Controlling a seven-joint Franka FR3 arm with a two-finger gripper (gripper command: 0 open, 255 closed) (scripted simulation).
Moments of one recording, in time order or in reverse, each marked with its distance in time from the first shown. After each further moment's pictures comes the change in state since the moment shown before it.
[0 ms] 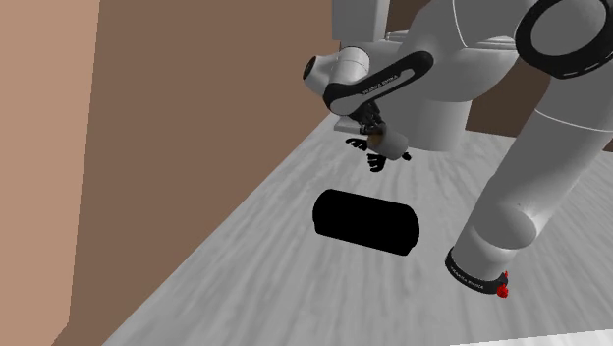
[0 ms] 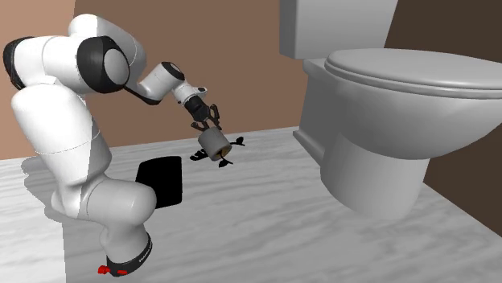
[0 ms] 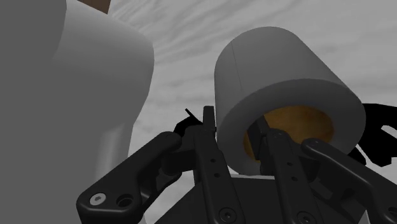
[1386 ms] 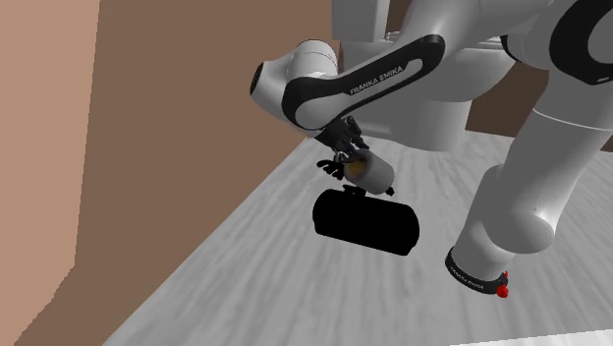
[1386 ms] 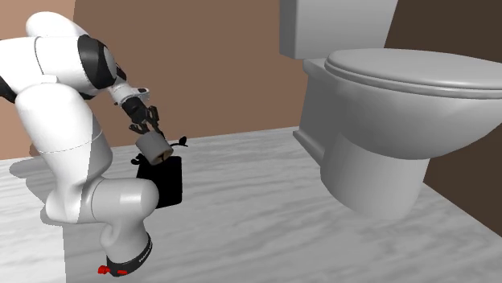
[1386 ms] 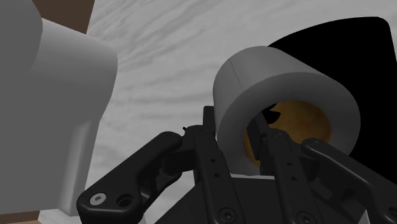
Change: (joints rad) arm 0.231 0.014 0.261 0.074 0.319 -0.303 0.329
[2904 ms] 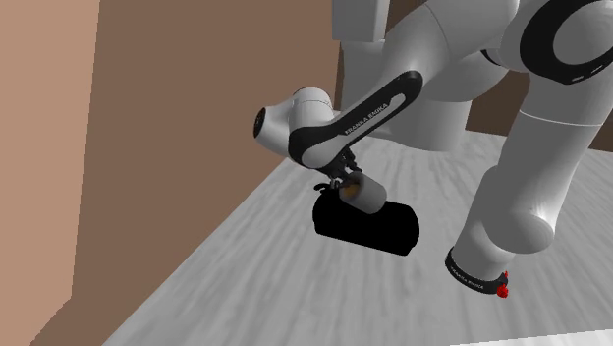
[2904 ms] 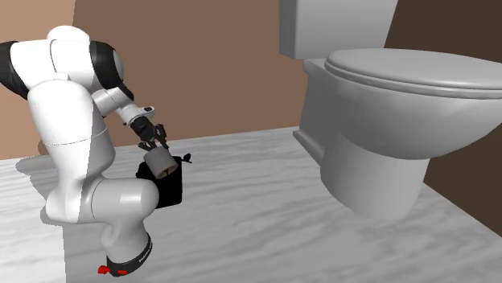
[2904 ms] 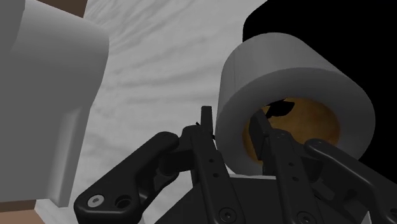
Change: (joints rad) arm -0.005 0.094 -0.001 -0.123 -0.053 0.198 0.113
